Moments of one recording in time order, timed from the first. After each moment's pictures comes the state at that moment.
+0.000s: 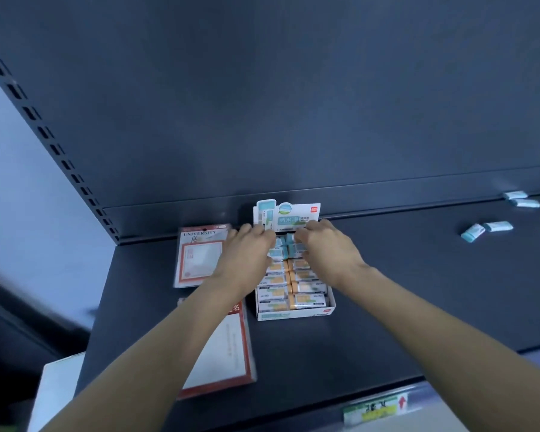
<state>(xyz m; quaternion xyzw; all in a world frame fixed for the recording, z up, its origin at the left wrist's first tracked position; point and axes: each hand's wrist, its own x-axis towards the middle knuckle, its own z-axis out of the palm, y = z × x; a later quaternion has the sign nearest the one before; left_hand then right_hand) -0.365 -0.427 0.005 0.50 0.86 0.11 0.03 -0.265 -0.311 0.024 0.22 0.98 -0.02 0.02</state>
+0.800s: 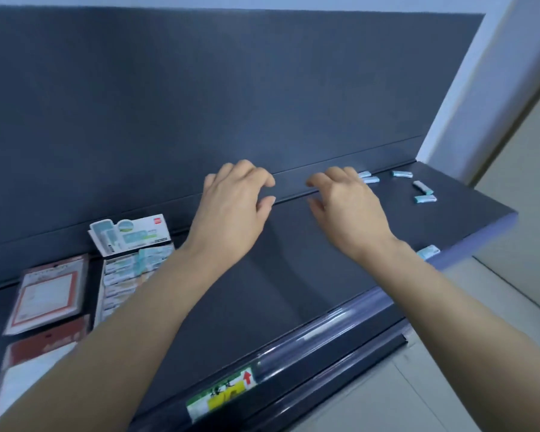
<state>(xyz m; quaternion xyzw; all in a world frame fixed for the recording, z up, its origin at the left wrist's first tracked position) -0.180 -0.309 0.122 0.58 0.75 0.29 -0.11 -0.049 -0.206 0.115 0.35 0.91 0.06 -0.21</state>
